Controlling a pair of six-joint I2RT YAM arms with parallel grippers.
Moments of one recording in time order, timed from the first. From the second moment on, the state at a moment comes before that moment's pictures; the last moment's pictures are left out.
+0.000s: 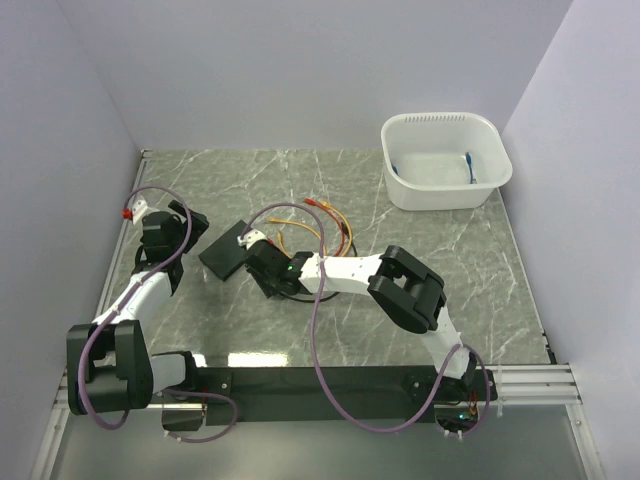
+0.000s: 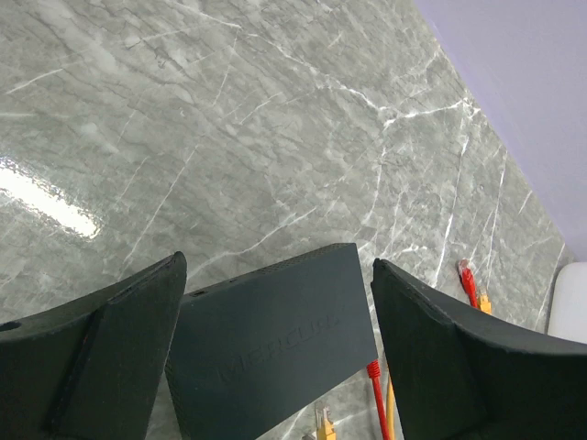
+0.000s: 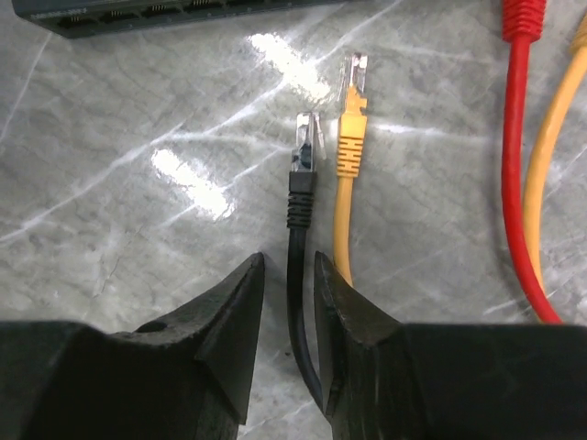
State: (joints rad) left arm 0.09 1.21 0.57 0.20 -0.08 -0.77; right arm 1.09 2.11 1.47 -0.26 0.23 0.29
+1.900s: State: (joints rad) left arm -0.23 1.26 0.36 0.77 0.56 -1.00; right arm 0.93 1.58 0.94 0.20 0.14 0.35
